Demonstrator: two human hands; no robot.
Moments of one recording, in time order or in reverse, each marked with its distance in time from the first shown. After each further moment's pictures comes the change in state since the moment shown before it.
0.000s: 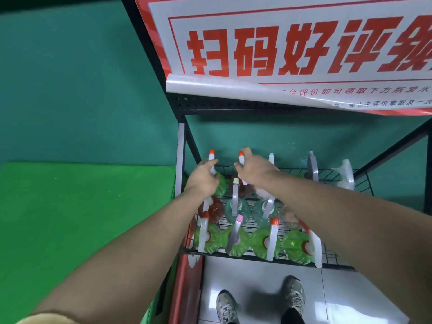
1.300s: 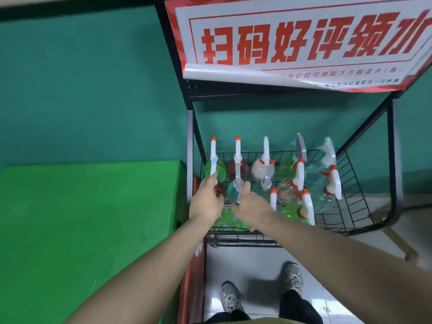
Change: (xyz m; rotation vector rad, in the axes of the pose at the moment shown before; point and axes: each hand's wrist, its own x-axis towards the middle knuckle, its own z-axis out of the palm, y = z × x) left_hand -0.110 -0.045 0.023 0.042 0.061 0.072; right_hand -0.140 -0.016 0.082 0.096 -0.119 0.105
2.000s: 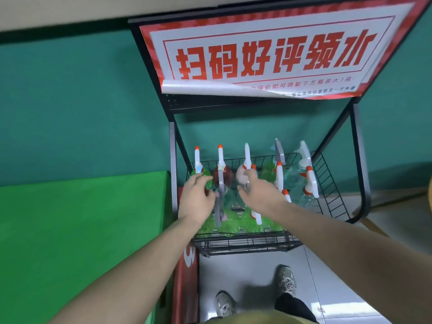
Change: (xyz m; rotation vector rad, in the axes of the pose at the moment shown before) left_hand -0.003 0.029 -0.011 0.037 0.084 0.193; right_hand -0.015 0.043 -0.055 -0.011 0.206 -0.088
